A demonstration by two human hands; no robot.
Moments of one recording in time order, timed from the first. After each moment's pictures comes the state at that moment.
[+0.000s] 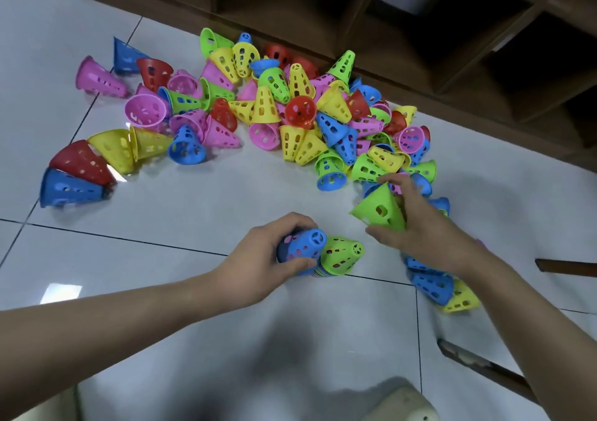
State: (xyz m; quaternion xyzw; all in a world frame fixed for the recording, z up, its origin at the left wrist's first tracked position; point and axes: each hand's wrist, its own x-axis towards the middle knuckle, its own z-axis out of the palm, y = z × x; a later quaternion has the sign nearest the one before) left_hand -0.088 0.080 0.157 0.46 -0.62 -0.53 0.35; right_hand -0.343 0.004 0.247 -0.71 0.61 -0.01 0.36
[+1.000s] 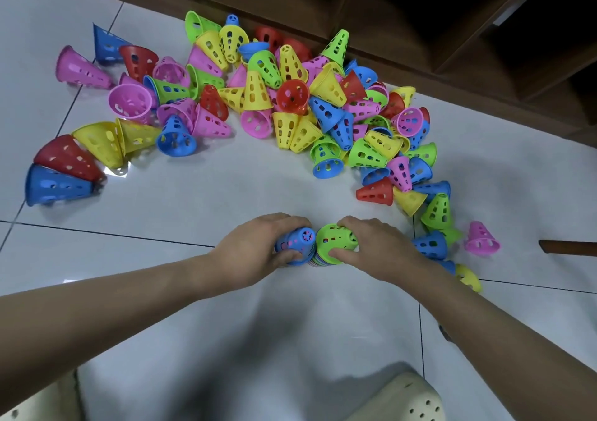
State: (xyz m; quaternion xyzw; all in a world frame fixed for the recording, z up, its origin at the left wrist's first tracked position) left_hand -0.089 0.061 0.117 0.46 -0.76 -0.43 0.20; right_hand -0.326 0.032 0.172 -0.74 0.60 0.20 0.22
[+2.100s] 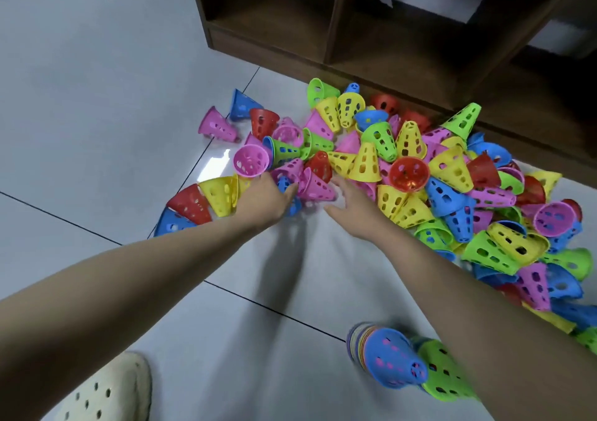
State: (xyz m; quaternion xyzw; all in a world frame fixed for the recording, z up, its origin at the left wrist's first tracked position) left_hand 0.077 -0.096 0.048 0.82 -0.46 -0.29 0.18; right_hand -0.127 -0.162 0.065 -0.78 0.50 0.00 0.38
